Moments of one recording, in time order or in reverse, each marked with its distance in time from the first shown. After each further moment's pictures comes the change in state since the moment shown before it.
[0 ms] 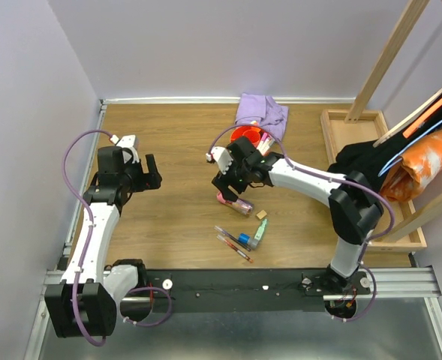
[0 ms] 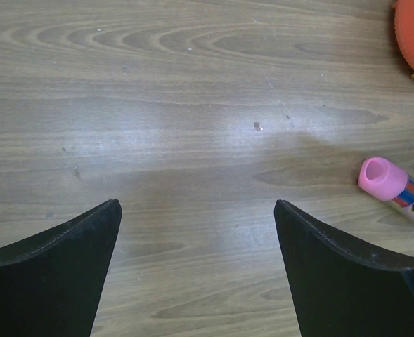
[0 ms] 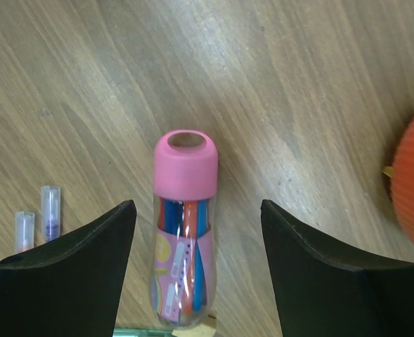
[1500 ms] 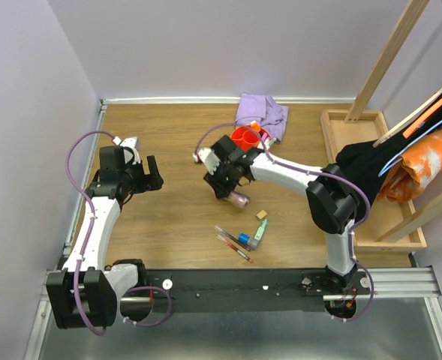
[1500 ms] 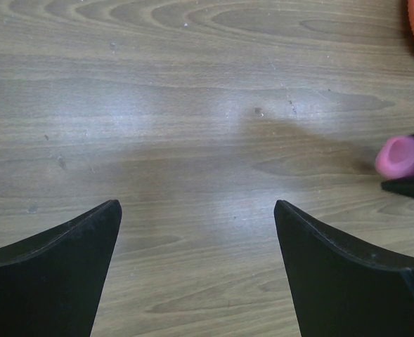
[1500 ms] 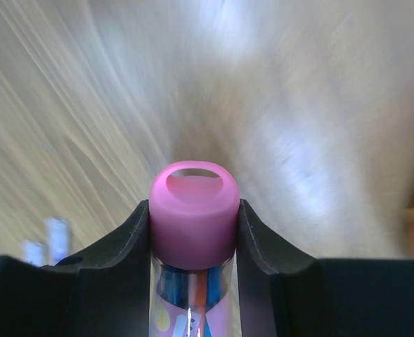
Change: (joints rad) left arm 0.032 0.054 -0.009 -0.008 0.039 -0.002; right arm 0.050 0.211 0.180 -0.121 0.021 0.020
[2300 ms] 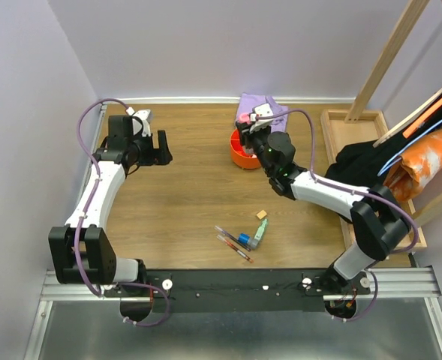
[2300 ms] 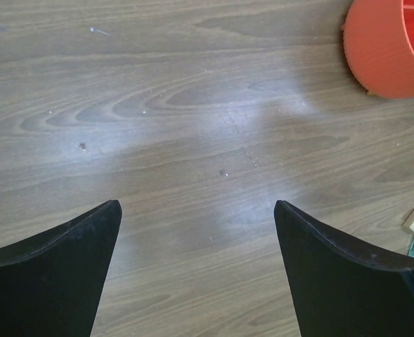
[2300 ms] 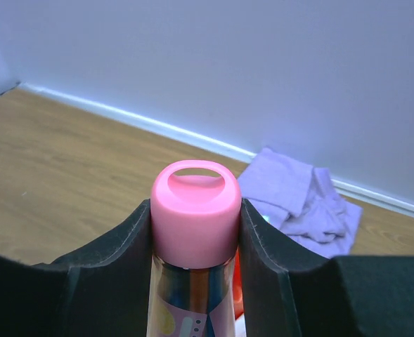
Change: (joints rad) left arm -0.064 0.290 0.319 -0.009 0.061 0.056; right arm -0.113 -0.416 -0.484 1.232 0.506 0.097
